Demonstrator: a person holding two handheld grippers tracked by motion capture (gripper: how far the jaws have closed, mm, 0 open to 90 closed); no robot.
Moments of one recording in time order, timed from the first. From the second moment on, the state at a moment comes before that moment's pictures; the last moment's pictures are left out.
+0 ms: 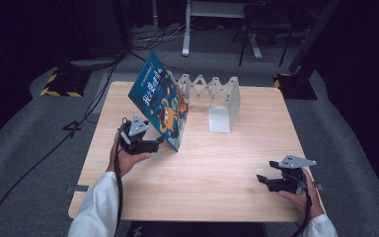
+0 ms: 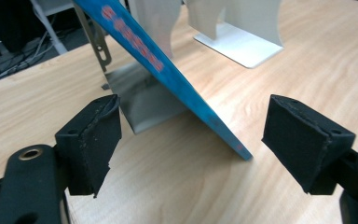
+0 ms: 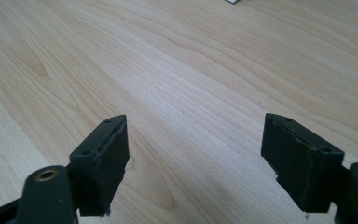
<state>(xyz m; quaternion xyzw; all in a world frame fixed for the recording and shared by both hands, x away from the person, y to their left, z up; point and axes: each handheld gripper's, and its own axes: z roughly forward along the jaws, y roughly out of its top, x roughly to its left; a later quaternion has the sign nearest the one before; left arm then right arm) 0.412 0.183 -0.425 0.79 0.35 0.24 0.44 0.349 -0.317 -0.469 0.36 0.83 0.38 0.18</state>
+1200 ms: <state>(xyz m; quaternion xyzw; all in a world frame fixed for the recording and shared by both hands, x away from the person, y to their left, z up) 0.319 0.233 -0.466 0.86 0.32 0.23 0.33 0.327 -0.322 -0.463 0.34 0.85 0.33 0.24</state>
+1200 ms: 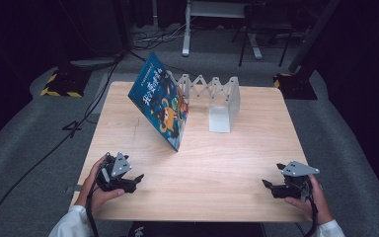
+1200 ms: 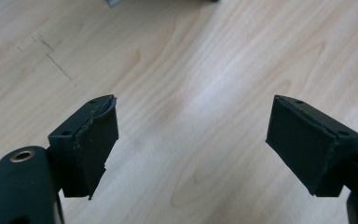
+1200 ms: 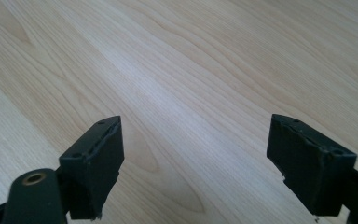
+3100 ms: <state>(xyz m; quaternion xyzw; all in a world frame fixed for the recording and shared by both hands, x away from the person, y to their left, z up) 0.299 0.289 -0.506 0.83 0.42 0.16 0.34 0.318 -0.387 -0.505 0.45 0.80 0.35 0.20</state>
